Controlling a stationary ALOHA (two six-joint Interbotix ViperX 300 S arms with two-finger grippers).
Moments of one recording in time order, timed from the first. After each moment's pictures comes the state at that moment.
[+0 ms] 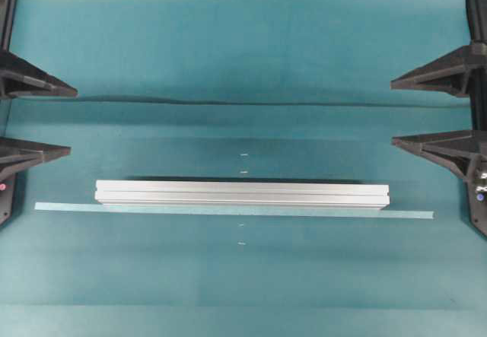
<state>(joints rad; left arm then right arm) 0.04 -1.01 0.88 0.03 0.33 -0.14 -0.08 -0.93 0.91 0.04 0.24 0.12</state>
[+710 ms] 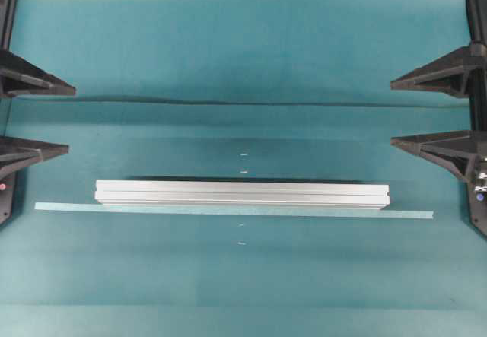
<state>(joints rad) 0.04 -1.02 0.88 0.02 0.31 -0.15 -0.08 -0.93 0.92 0.04 0.24 0.13</state>
